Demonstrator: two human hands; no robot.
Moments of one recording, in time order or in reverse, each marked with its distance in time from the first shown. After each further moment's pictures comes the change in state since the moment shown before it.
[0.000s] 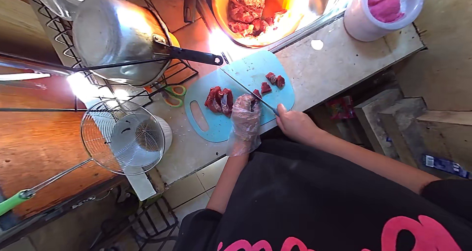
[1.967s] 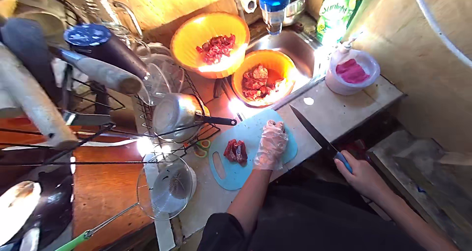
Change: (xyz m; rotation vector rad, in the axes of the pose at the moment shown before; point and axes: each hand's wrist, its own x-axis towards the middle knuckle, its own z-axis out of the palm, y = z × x) left_hand 0.107 0.075 0.025 0.395 -0.669 -0.094; right_hand -0.069 0.129 0.016 0.382 0.564 0.061
